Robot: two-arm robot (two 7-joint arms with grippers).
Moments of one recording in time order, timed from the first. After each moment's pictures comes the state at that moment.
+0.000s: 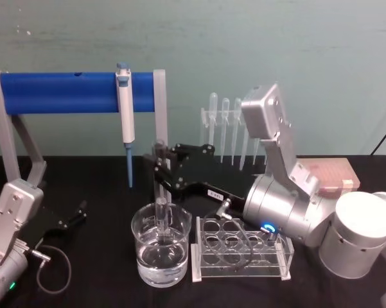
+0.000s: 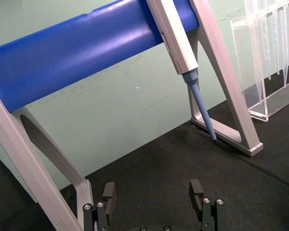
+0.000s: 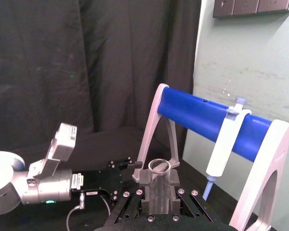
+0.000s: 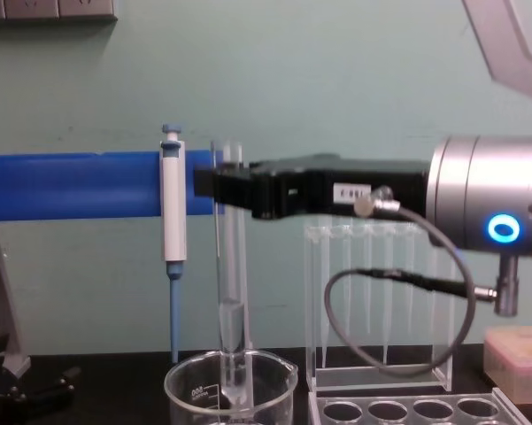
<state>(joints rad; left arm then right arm) -0.20 0.60 0.45 -1.41 -0.25 -0.12 0.03 0.46 0.42 -0.60 -1.68 0.50 0.18 0.41</state>
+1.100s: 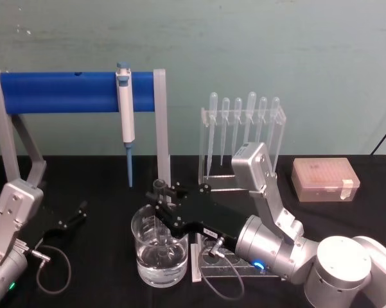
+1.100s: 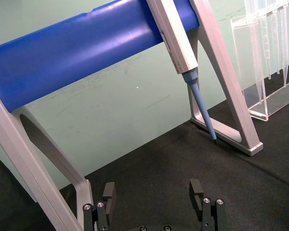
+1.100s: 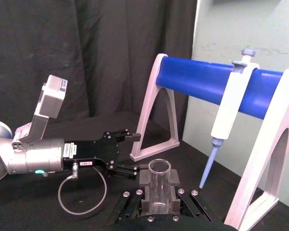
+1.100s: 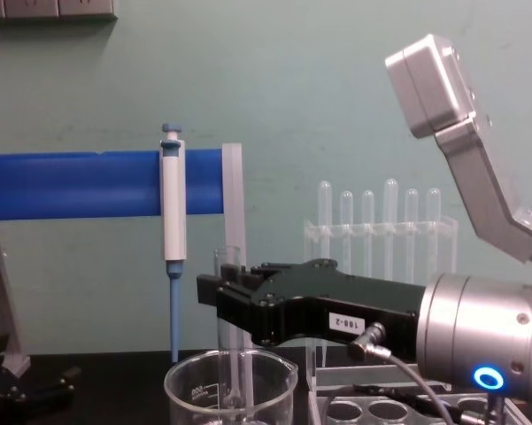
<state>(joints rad) -0.20 0.60 0.45 -1.41 -0.25 -0.12 0.03 0.36 0.34 -0.58 -1.51 0.37 0.00 0.46</state>
